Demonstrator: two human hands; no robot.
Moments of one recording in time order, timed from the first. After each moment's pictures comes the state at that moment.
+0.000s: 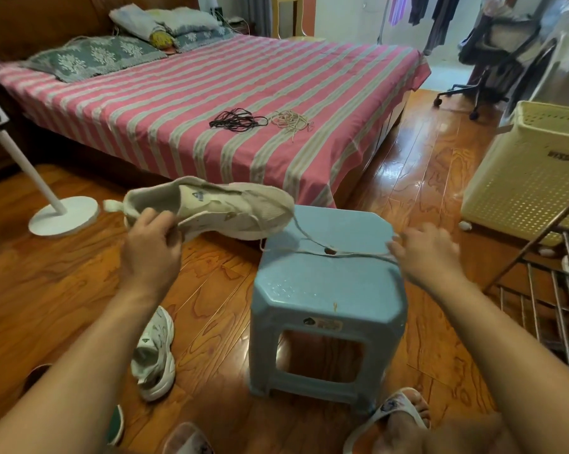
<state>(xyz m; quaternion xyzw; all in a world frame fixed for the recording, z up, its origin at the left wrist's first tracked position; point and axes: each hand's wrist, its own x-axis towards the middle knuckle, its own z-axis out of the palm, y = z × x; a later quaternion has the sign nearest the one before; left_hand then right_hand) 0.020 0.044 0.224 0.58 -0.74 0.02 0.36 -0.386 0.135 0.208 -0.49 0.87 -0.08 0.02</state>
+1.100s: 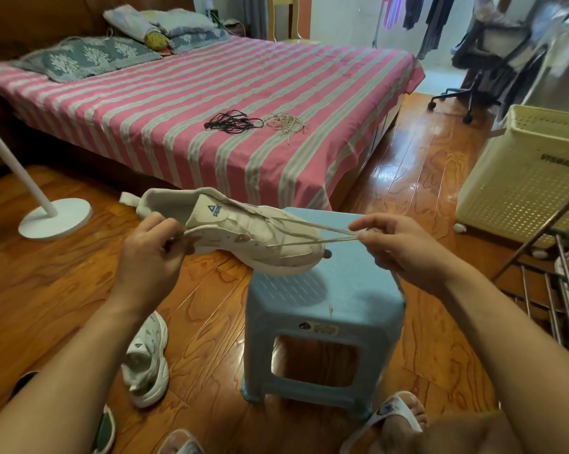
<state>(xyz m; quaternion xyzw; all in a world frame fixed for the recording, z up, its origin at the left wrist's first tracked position) 0.020 0.052 0.224 0.47 -0.79 -0.04 0.39 -0.353 0.147 0.256 -0.48 0.58 -0.45 0.48</state>
